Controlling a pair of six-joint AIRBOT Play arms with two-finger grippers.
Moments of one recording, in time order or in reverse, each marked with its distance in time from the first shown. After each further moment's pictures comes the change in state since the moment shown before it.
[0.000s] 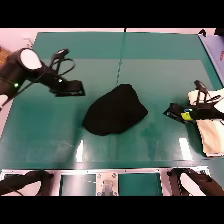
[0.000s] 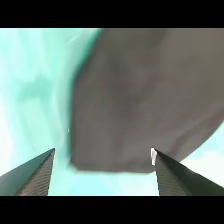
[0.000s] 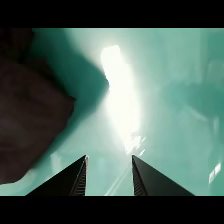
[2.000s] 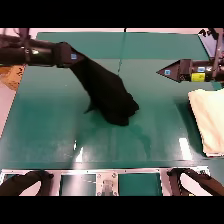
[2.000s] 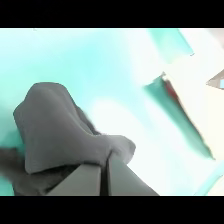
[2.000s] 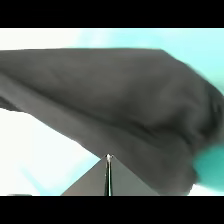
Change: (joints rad) left arm -0.017 0.247 0.166 -0.291 0.143 0.185; right arm 0.028 -0.097 0.476 0.499 0.196 -0.369
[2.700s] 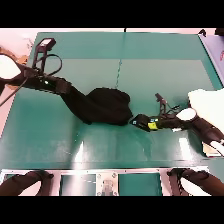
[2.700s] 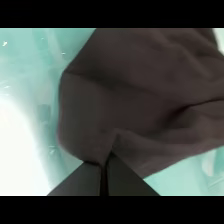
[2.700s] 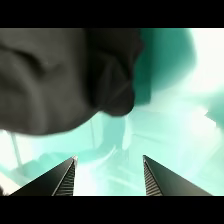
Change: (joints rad) left arm 0.000 -0.036 -0.245 0.355 0.015 -0.021; right arm 0.351 -0.073 -0.689 0.016 -0.518 0.127
